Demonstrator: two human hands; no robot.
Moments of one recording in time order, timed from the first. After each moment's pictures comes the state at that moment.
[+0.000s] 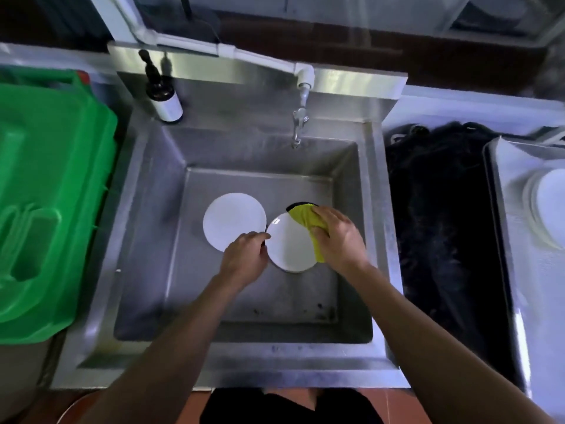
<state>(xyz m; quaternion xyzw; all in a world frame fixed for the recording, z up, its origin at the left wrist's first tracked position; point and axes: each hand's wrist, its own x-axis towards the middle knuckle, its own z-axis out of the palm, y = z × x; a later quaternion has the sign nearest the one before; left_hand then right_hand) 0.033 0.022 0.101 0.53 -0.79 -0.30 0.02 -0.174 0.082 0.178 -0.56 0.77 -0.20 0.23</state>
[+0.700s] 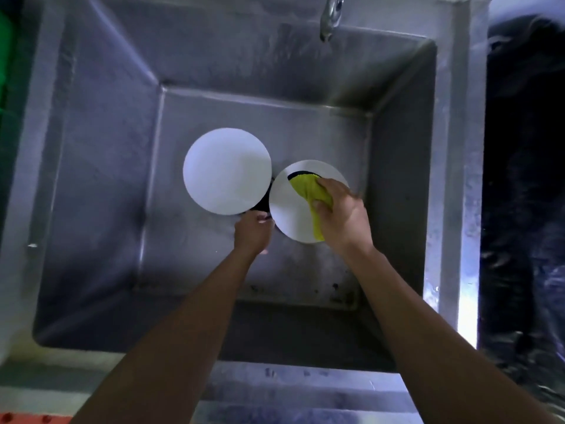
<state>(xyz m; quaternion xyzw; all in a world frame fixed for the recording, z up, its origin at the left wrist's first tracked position) 0.004 0.019 -0.092 0.72 -0.39 -0.58 0.05 -0.175 0.054 0.012 -0.49 0.79 -0.19 0.32</state>
